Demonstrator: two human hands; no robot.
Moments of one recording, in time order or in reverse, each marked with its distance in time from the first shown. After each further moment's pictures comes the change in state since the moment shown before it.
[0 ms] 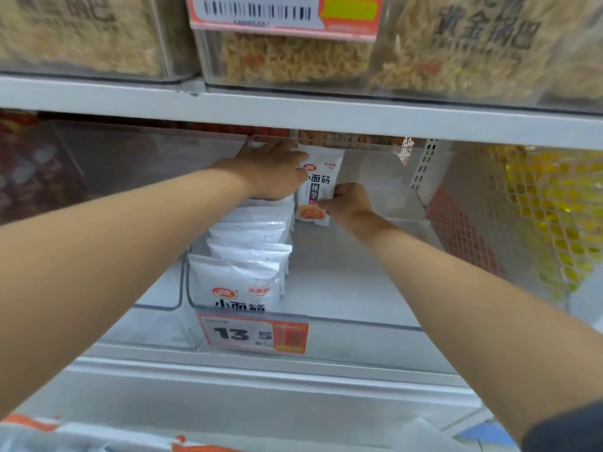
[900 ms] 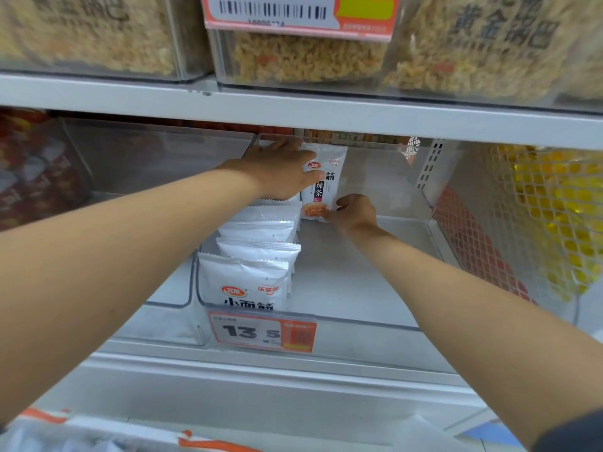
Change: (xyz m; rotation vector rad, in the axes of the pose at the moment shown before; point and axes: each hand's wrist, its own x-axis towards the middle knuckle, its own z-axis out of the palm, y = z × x) left_hand -0.009 0.003 -0.002 -0.034 -0.016 -0.020; right_hand -0.006 0.017 0.008 -0.023 0.041 0.091
